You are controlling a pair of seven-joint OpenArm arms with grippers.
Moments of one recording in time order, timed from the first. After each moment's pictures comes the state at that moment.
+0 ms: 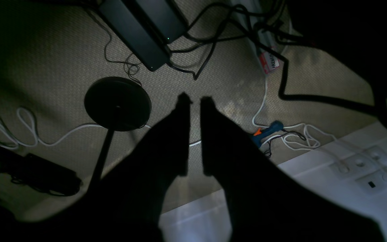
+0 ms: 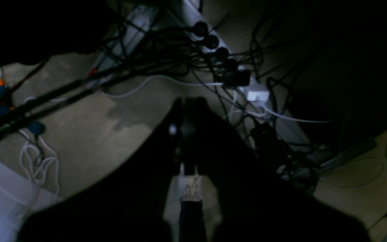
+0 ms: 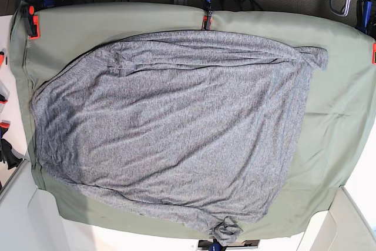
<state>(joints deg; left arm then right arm) 4.6 -3.0 22.4 13.0 10.9 -8.2 7.8 -12.3 6.6 -23.5 21.1 -20.9 5.1 1.3</state>
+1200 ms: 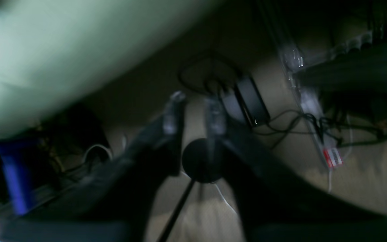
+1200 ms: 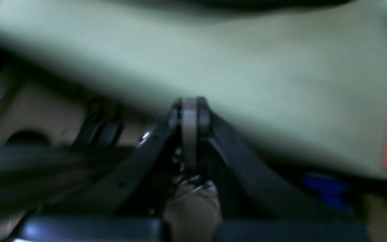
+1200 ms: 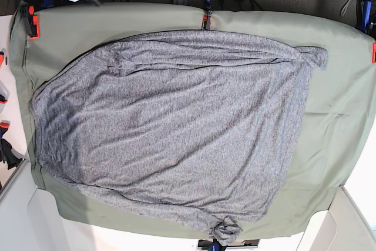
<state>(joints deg) 56.7 -18.9 -10.9 112.5 2.7 -13.1 17.8 -52.4 25.4 -3.5 111.4 9.1 1.4 -11.5</state>
